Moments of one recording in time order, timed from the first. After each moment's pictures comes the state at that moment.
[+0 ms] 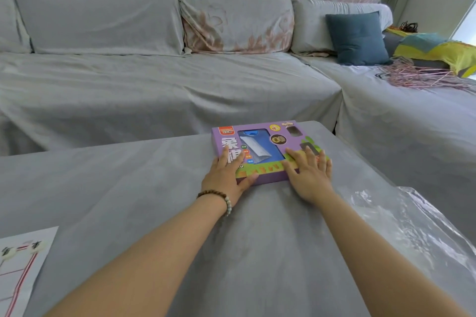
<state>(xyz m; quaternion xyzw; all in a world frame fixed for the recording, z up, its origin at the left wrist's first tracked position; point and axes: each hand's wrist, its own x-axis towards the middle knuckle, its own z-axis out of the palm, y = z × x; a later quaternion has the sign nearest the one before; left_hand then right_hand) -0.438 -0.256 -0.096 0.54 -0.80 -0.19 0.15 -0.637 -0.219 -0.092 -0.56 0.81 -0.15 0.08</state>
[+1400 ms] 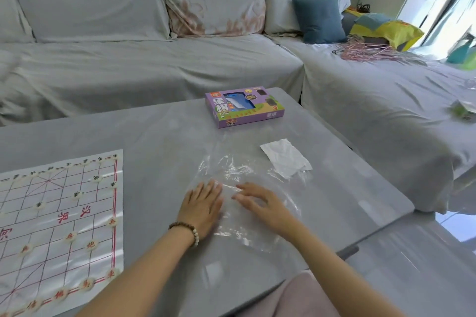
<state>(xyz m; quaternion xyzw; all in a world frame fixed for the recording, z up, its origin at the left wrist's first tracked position) -0.318 0.014 -0.094 0.51 -0.84 -0.18 0.01 -0.492 0.084 -0.063 -0.58 0.62 -0.37 0.38</state>
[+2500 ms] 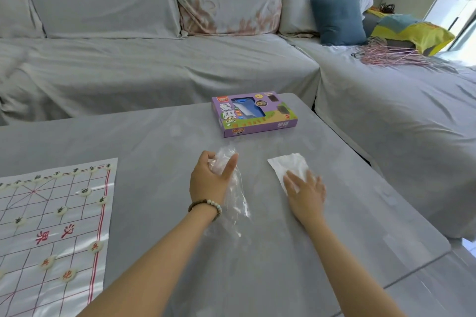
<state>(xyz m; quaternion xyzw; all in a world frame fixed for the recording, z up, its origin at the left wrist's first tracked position) -0.384 -0.049 -0.047 0.60 -0.57 -0.32 0.46 -0.583 0.006 -0.100 -0.45 0.84 -0.25 0.15</state>
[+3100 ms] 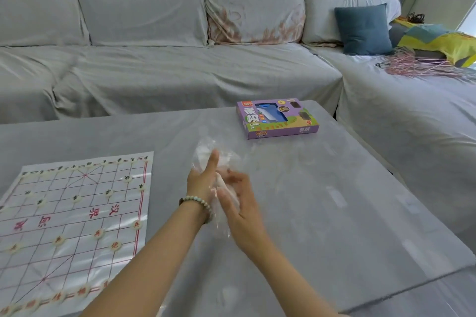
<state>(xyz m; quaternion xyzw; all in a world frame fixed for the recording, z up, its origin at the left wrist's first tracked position) -0.314 -0.023 -0.008 0.56 -0.29 -0.61 0.48 -0.392 0.054 -0.025 -0.58 0.53 -0.52 0.34</state>
